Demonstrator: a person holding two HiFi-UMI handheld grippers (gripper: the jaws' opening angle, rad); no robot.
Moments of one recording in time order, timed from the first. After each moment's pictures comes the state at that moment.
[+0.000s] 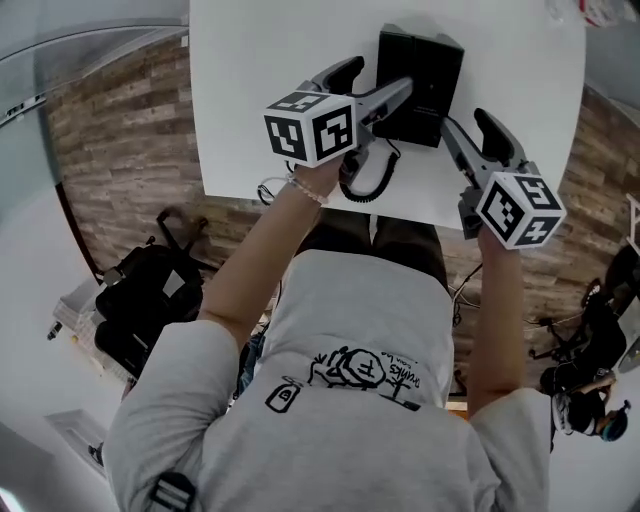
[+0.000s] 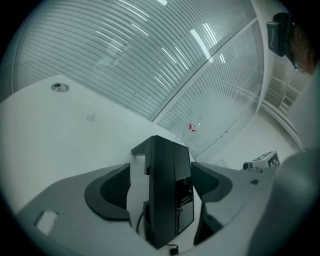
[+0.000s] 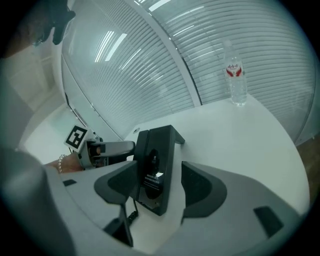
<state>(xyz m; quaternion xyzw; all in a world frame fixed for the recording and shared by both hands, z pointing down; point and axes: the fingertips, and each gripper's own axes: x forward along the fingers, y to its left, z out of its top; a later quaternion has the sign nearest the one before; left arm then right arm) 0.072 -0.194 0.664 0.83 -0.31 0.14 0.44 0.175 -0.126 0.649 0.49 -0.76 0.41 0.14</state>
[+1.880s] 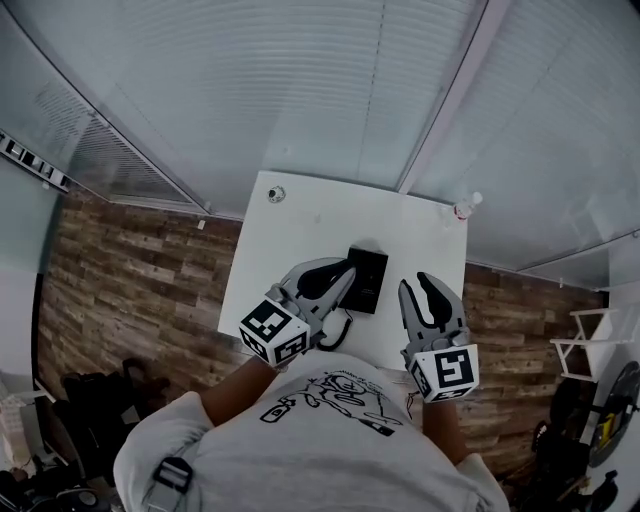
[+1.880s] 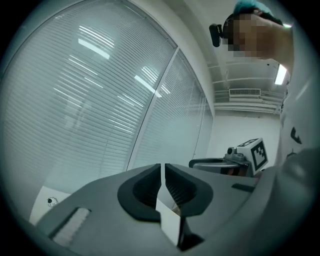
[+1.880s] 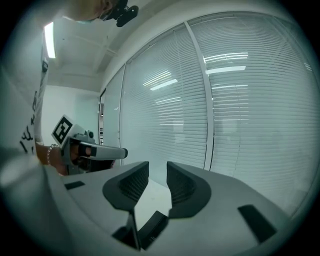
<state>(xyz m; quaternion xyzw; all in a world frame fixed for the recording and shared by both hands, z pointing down) 0.052 -0.132 0.305 0.95 -0.28 -0.01 0.17 0.150 -0.109 0.299 0.53 -0.84 0.05 0.10</state>
